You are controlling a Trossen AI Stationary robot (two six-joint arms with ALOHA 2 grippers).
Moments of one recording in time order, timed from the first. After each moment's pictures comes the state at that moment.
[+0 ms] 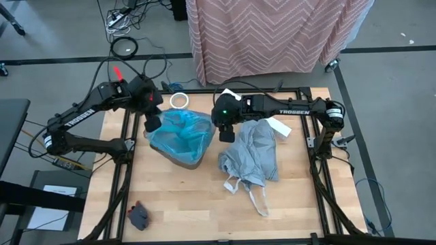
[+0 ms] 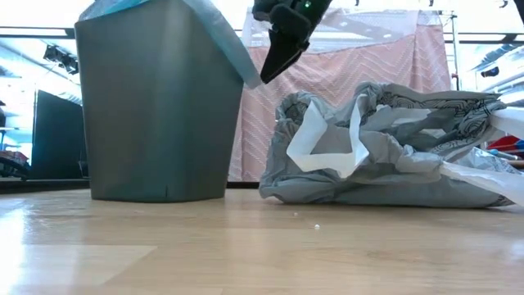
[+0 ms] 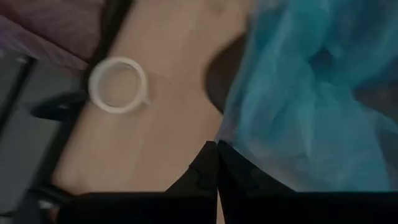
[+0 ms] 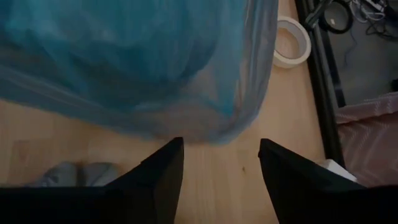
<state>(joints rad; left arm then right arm) 0.52 1.07 1.29 -1.26 -0.01 0.13 -0.12 1.81 1.71 -0.80 0.17 -0.18</state>
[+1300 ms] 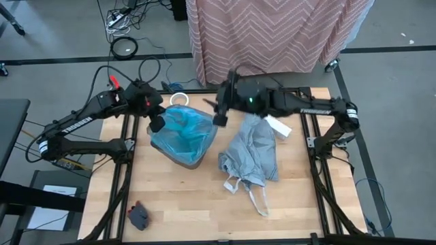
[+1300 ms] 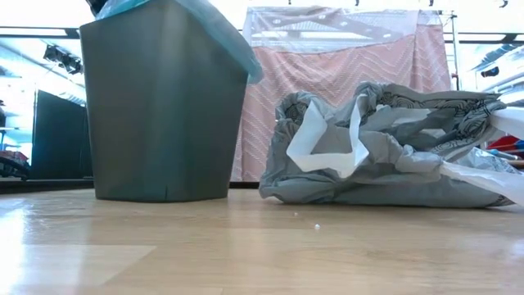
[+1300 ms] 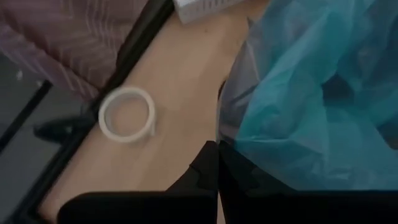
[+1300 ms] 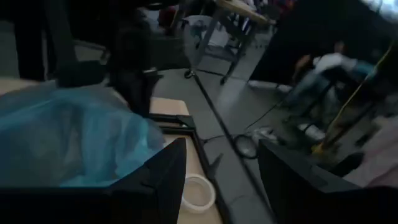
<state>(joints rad) 0.50 0.95 1.10 -0.99 -0.05 0.04 -0.06 1.65 1.72 -0.29 0.38 -0.34</state>
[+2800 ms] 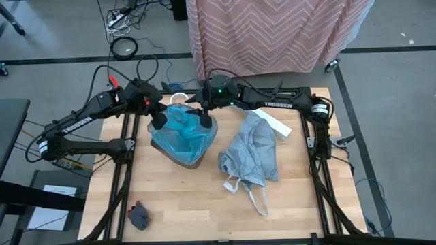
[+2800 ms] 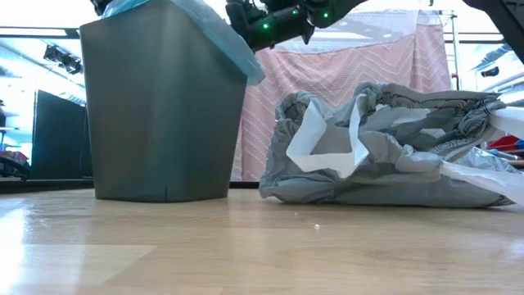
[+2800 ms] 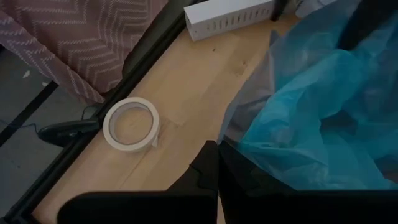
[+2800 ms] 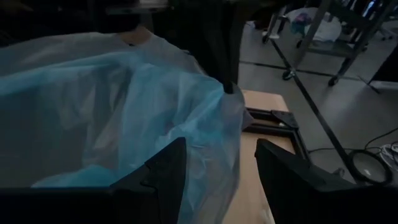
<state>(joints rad) 0.50 0.95 1.10 -0.93 -0.08 -0.04 -0.28 1.96 1.71 -0.06 -0.26 -0.24</state>
